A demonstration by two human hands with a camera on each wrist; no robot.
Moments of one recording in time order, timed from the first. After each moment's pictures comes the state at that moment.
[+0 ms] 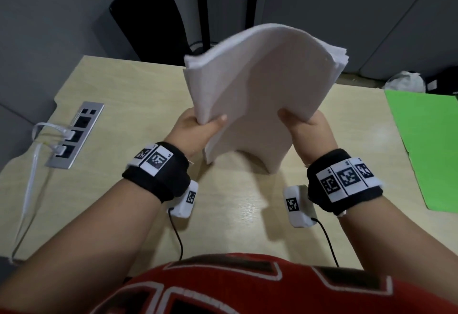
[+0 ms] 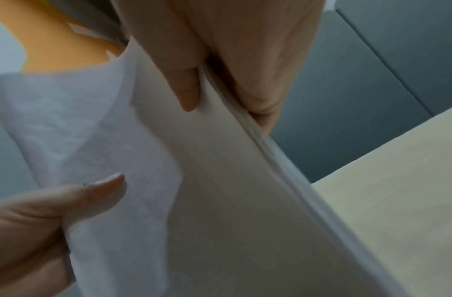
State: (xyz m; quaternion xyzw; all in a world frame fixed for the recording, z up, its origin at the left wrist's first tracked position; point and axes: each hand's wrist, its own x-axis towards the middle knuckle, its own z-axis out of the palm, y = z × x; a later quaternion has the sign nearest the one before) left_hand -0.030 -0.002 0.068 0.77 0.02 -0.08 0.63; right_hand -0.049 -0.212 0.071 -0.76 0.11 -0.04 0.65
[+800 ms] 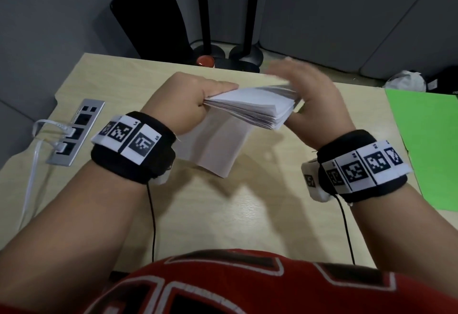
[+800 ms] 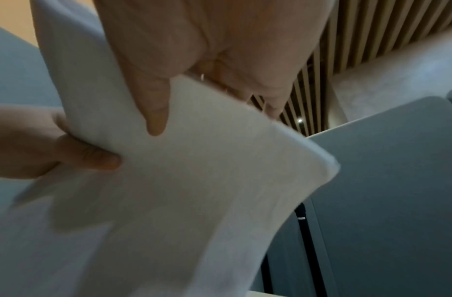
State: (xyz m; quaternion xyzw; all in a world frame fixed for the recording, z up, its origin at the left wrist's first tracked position) left_hand -0.011 0.019 0.119 0.93 -0.24 0.03 0.28; right_hand -0.039 -0.219 0.114 -0.92 -0.18 -0.19 0.29
